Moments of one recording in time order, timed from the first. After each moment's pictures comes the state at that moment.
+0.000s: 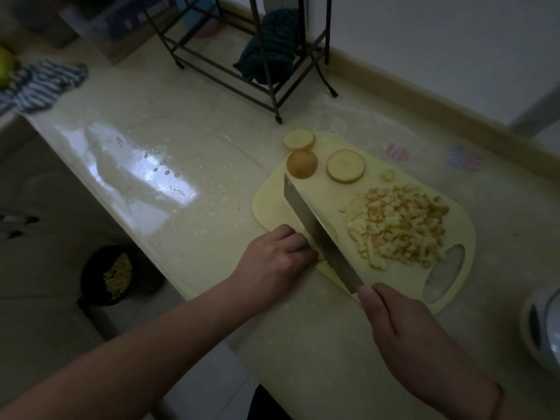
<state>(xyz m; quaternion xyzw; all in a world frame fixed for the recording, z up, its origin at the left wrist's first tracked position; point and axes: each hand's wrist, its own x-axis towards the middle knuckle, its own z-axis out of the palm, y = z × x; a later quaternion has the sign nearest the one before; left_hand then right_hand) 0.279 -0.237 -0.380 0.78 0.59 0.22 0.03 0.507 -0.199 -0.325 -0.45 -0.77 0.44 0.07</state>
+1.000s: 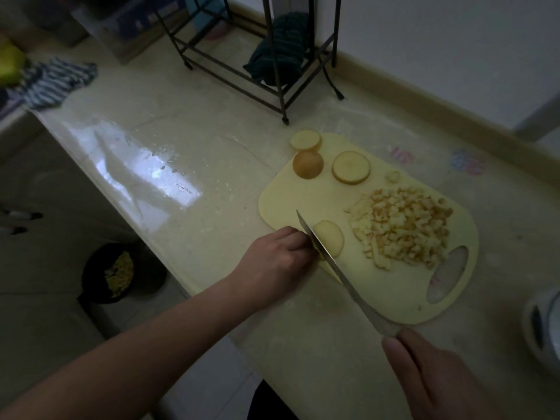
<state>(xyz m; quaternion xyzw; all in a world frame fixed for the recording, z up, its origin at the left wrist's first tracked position) 0.275 -0.243 -0.381 0.77 0.60 0.22 0.04 0.534 -0.230 -0.308 -0.51 -0.75 0.42 0.02</state>
